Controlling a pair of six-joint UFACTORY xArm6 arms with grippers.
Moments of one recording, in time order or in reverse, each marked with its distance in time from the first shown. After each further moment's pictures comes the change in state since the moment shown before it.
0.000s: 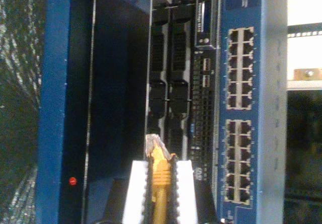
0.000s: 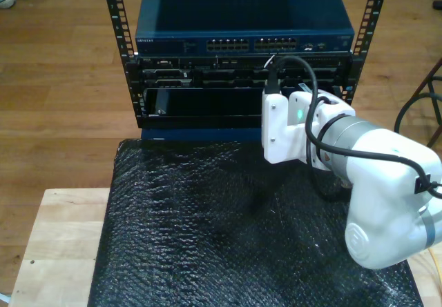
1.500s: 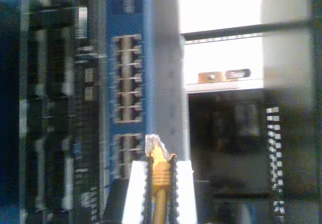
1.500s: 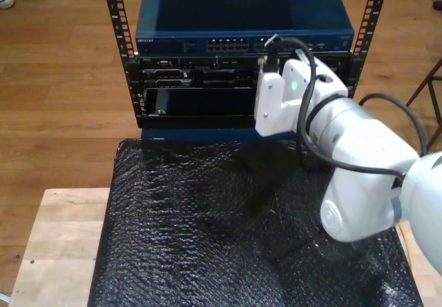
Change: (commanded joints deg) left arm 0.0 0.0 0.0 0.0 0.0 0.0; right arm -0.4 14.7 -9.6 0.4 -20.4 -1.0
